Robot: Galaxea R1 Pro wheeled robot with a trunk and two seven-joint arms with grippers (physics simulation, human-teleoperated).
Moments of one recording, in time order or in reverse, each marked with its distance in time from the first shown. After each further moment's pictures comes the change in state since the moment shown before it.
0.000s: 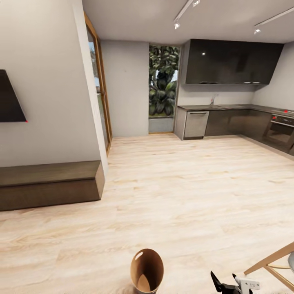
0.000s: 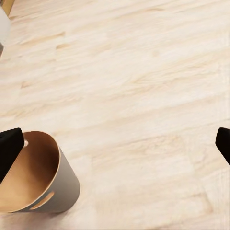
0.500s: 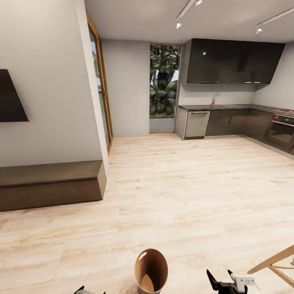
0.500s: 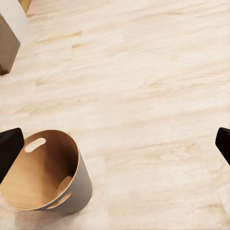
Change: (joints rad) left arm -0.060 0.001 0.014 0.000 0.010 0.102 0.009; right arm 0.001 -0.001 0.039 -0.023 0.016 -0.006 0.015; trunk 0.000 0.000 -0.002
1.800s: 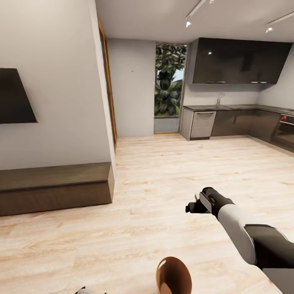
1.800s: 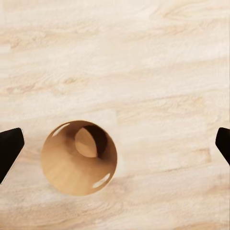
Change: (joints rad) left arm -0.023 0.001 -0.002 0.023 -0.001 0.047 -0.012; right arm -1.084 -0.015 0.384 0.794 0.030 0.932 -0.442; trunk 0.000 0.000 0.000
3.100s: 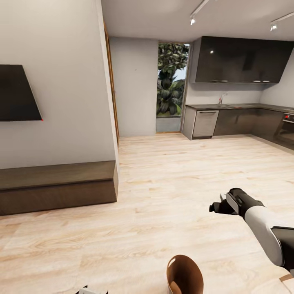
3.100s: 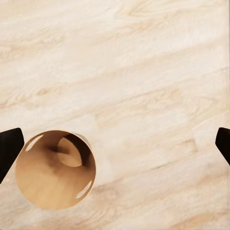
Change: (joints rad) left arm -0.003 -0.008 0.001 -0.006 0.004 0.006 -0.021; right arm 0.009 -0.199 -0.009 -0.014 -0.013 -0.011 0.063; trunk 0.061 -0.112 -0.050
